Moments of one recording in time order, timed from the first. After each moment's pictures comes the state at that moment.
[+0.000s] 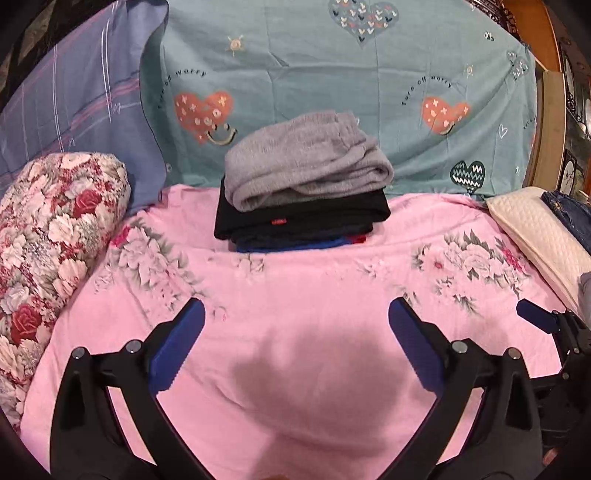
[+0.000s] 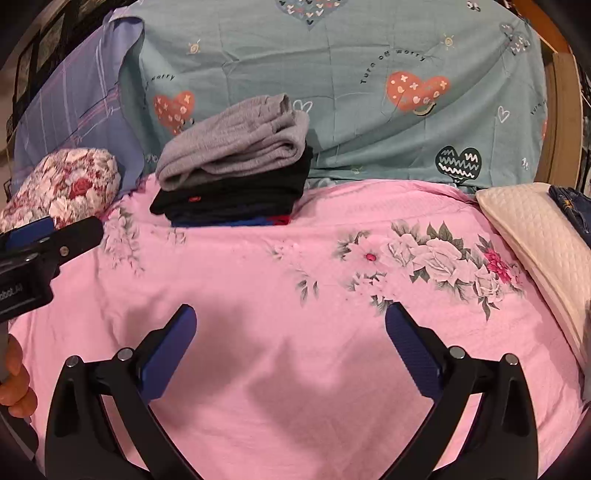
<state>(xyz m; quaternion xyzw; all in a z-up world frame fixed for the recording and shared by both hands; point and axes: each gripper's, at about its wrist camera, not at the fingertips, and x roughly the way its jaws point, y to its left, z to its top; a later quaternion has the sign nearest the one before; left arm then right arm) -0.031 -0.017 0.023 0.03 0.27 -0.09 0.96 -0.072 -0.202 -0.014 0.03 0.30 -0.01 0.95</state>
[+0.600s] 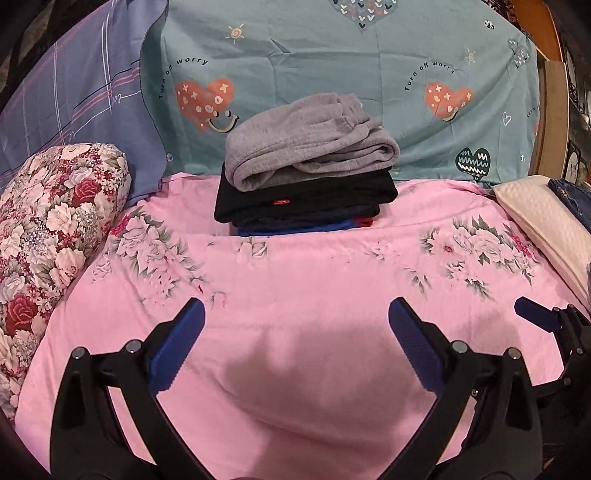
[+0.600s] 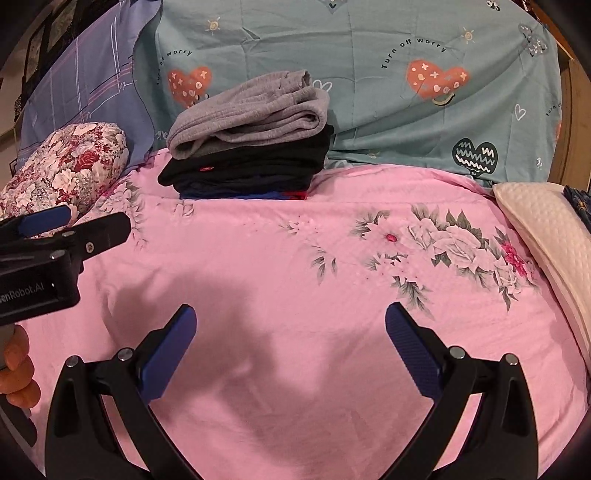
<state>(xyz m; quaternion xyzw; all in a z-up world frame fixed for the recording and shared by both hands) -0.031 -0.019 -0.004 0.04 0.28 -0.08 0.96 -0.072 -0.189 -0.044 0.01 0.31 0.00 0.95</state>
